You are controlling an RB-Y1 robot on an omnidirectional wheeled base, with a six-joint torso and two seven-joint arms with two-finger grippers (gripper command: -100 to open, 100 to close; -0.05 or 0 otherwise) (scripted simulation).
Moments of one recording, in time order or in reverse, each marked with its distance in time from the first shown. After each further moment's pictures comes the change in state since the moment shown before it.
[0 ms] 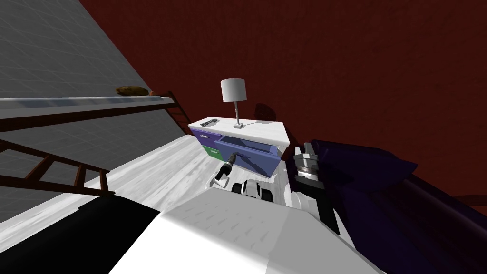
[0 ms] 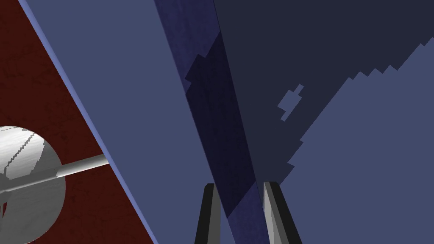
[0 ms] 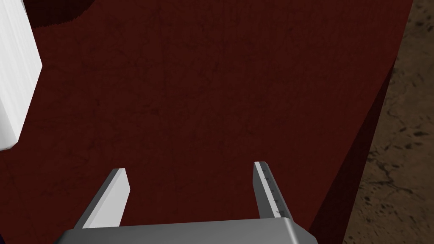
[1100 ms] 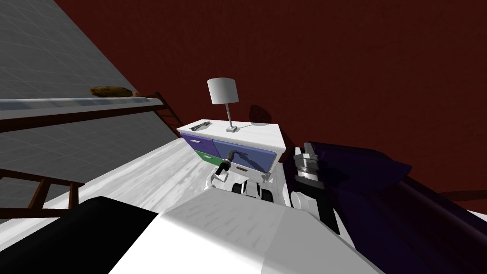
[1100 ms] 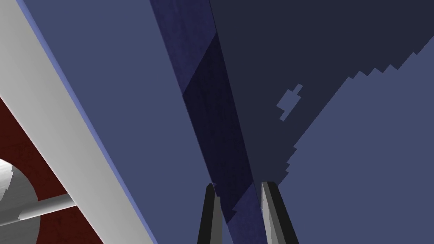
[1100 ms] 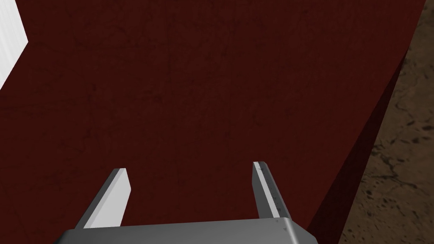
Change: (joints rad) left arm -0.103 0.011 0.066 0.121 0.019 -0.015 0.023; right arm 0.001 0.000 0.000 0.000 0.000 0.000 0.000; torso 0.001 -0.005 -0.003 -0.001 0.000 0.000
